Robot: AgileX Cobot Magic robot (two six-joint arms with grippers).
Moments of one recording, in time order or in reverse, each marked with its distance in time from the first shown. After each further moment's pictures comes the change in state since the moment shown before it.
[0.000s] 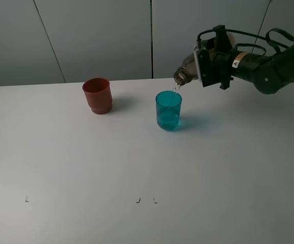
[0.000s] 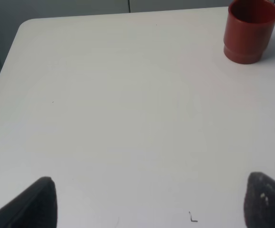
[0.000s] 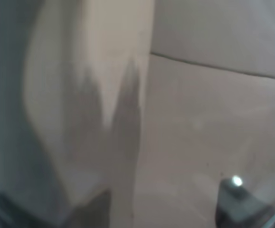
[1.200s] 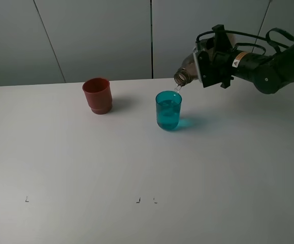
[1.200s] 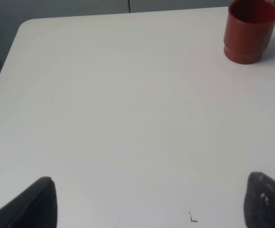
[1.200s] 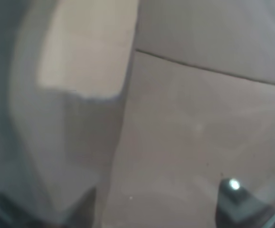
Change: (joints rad) left arm 0.000 0.000 0.000 0.000 0.000 0.000; right arm 0.000 0.000 0.000 0.000 -0.009 -0.042
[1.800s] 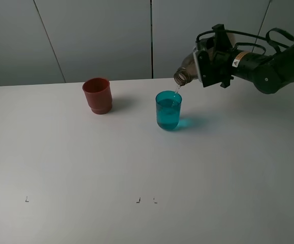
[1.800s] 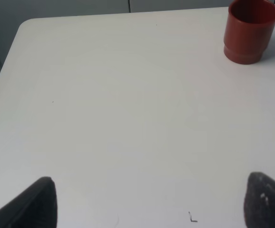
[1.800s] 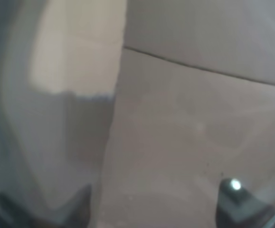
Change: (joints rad) left arm 0.000 0.000 0.000 0.000 0.000 0.000; right arm 0.000 0.000 0.000 0.000 -0.007 0.000
